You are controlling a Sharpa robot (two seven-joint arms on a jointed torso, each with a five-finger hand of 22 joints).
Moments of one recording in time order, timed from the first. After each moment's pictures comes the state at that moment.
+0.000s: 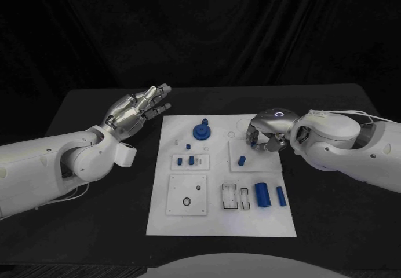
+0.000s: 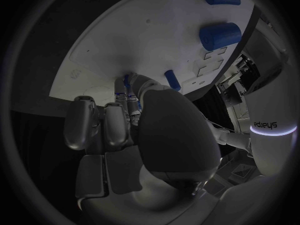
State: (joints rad) left arm 1.29 -0.99 -0.22 1.56 -0.05 0.02 0.63; left_hand 1.23 0.12 -0.18 0.29 0.25 0.52 0.12 0.06 0.05 0.05 0.08 0.23 0.03 0.02 0.14 0.02 0.01 0.16 0.02 0.29 0.01 0.11; right arm 1.39 -0.91 -0.24 1.65 -1.73 -0.15 -0.12; right_hand 1.53 -0.18 0.42 0.18 0.16 1.15 0.10 0.13 0.12 1.24 0.04 0.13 0.09 1.47 -0.04 1.30 1.10 0.07 1.46 0.06 1.24 1.31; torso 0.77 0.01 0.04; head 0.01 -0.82
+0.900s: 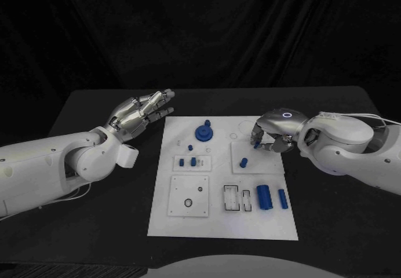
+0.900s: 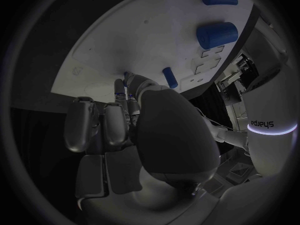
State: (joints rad) left arm 1.29 -0.98 -0.22 1.54 -0.05 0.04 0.61; left_hand 1.30 0.15 -0.20 0.28 0.34 0.55 0.14 0.08 0.06 0.06 0.11 0.27 0.04 0.03 0.15 0.04 0.01 0.16 0.03 0.30 0.02 0.13; right arm 1.40 -0.95 -0.25 1.69 -1.73 -0.19 -0.11; right_hand 1.55 -0.17 0.44 0.15 0.16 1.18 0.11 0.13 0.13 1.28 0.05 0.10 0.07 1.47 -0.04 1.30 1.10 0.07 1.47 0.06 1.26 1.31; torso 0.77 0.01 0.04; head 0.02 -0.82
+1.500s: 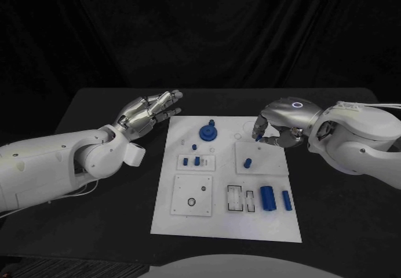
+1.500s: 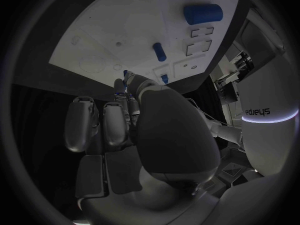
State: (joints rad) left arm 1.29 -0.97 -0.22 1.54 -0.05 0.04 0.60; left_hand 1.30 0.15 -0.20 0.28 0.34 0.55 0.14 0.08 0.06 0.06 0.12 0.27 0.04 0.04 0.15 0.04 0.02 0.16 0.03 0.30 0.02 0.13; right arm 1.49 -1.00 -0.25 1.84 -1.71 -0.17 -0.13; right_hand 1.55 -0.17 0.44 0.15 0.15 1.19 0.11 0.13 0.12 1.28 0.05 0.10 0.07 1.47 -0.04 1.30 1.10 0.07 1.46 0.07 1.26 1.31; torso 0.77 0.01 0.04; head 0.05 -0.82
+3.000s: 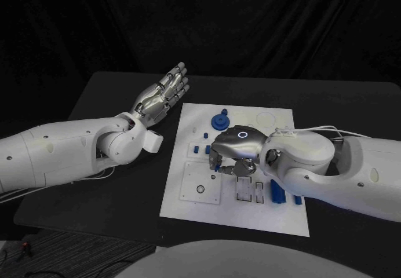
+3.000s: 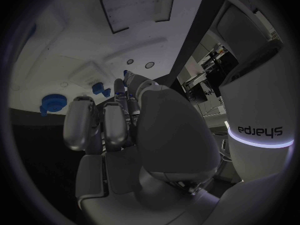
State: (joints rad) left arm 1.26 -0.94 -0.22 1.53 -0.08 -0.09 0.67; left_hand 1.01 0.00 -0.16 0.30 0.05 0.00 -0.09 0.00 0.00 0.00 -0.12 0.01 0.00 0.00 -0.03 0.00 0.00 0.17 0.00 -0.03 0.00 0.00; right arm 1.35 -0.70 -0.25 1.83 -1.73 -0.11 -0.13; right_hand 1.54 -0.17 0.44 0.14 0.16 1.20 0.10 0.12 0.12 1.29 0.04 0.08 0.06 1.47 -0.04 1.29 1.09 0.07 1.46 0.07 1.24 1.31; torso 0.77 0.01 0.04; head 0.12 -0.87
